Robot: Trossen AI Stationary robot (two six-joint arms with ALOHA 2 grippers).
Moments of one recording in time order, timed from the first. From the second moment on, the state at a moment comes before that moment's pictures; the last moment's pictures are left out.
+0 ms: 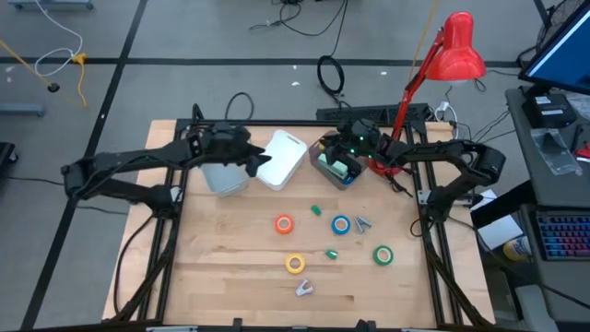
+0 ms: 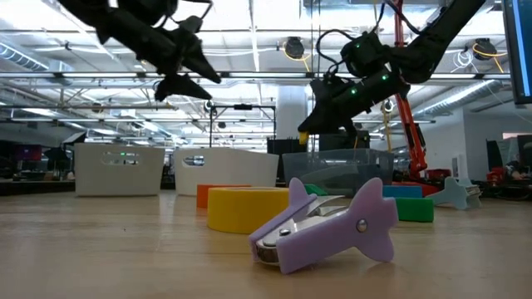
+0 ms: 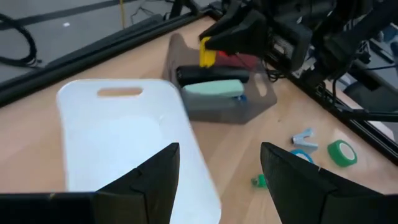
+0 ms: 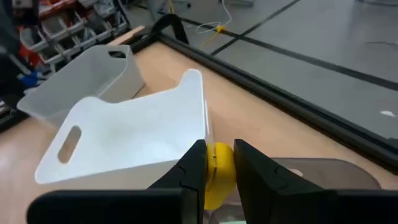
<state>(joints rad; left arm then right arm) 0.40 1.15 0.77 -0.10 0.10 -0.43 -0.54 1.54 0.72 0.44 -0.05 0.30</state>
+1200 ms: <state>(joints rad) 0.43 1.01 0.66 -0.11 0.05 -0.42 -0.52 1.68 0.71 0.46 0.02 0.37</state>
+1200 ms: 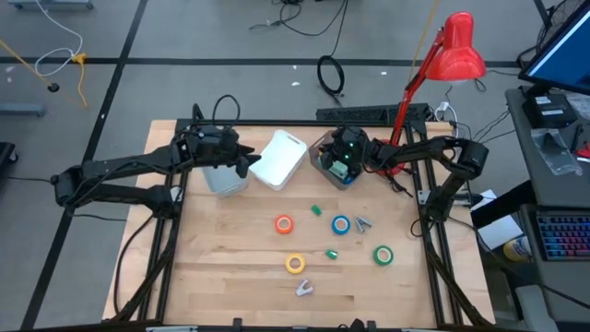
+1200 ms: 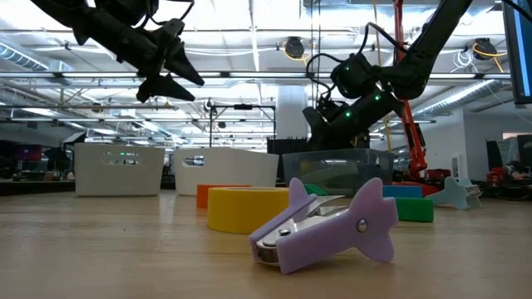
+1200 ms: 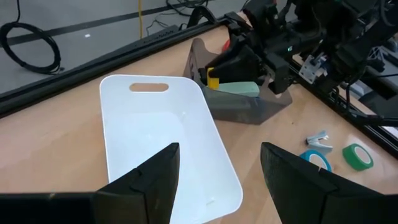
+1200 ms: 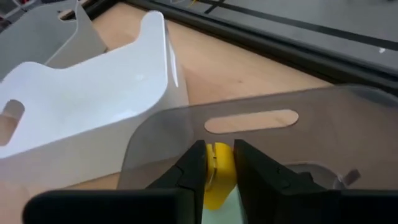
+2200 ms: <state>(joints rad) 0.43 1.01 0.66 -0.15 0.05 -0.41 -0.52 1.68 0.71 0.47 0.08 0.36</state>
